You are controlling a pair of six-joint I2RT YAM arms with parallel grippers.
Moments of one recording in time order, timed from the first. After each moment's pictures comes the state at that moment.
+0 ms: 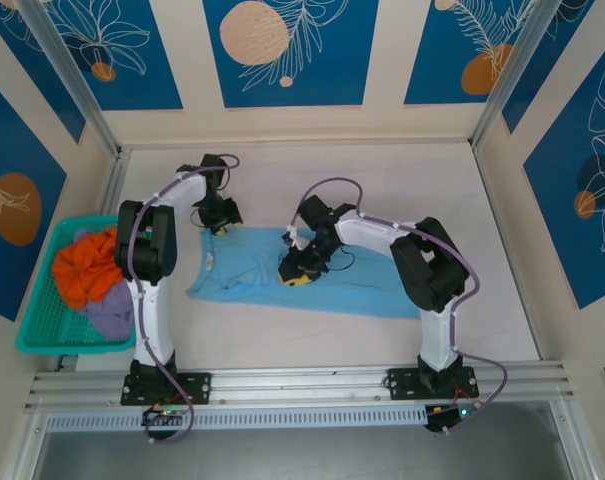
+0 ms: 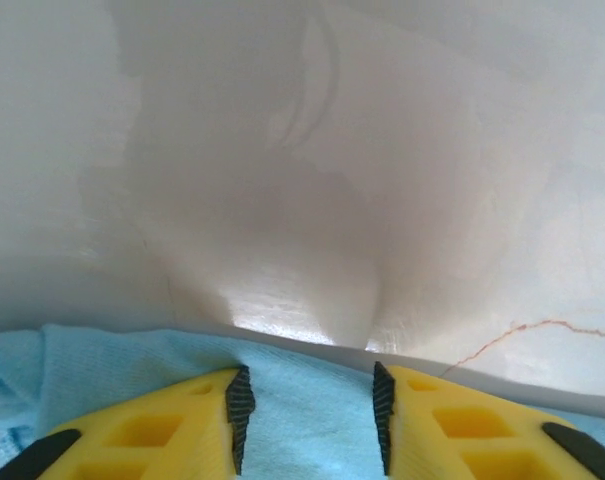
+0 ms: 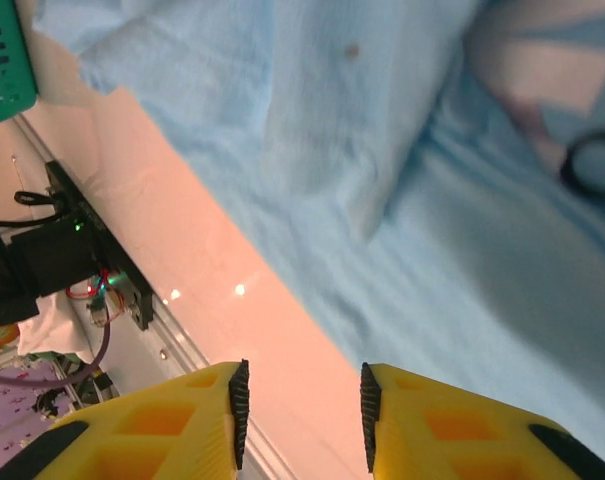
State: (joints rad) left arm -0.19 2.17 1.67 -0.92 0.18 -0.55; right arm 0.65 1.94 1.31 -0.74 -0.76 0.35
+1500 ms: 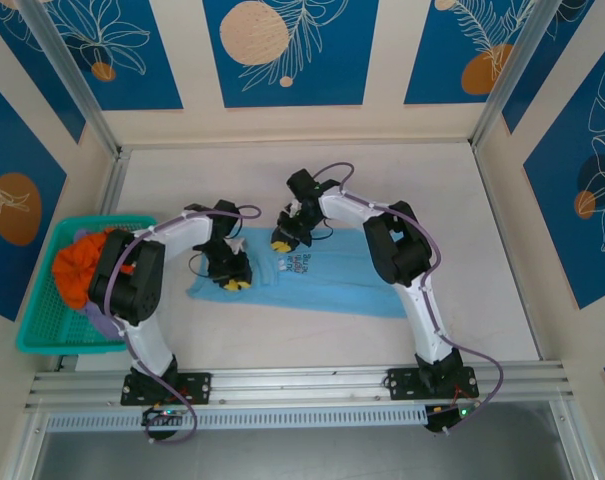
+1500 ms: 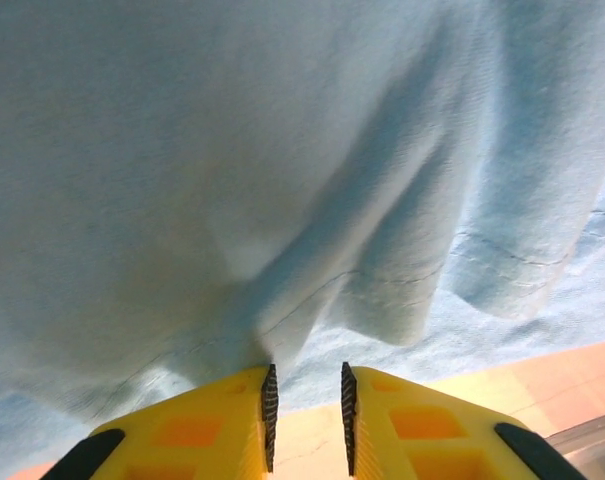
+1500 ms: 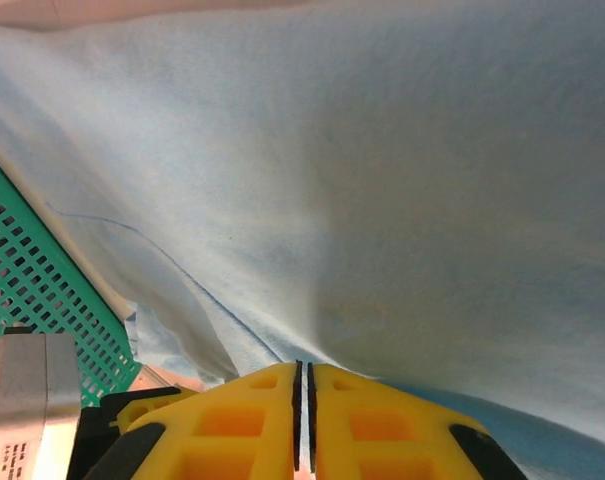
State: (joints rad) left arm -0.36 1.79 1.14 -0.99 0.37 -0.37; right arm 0.58 2.29 1.77 -0.76 -0.67 0.85
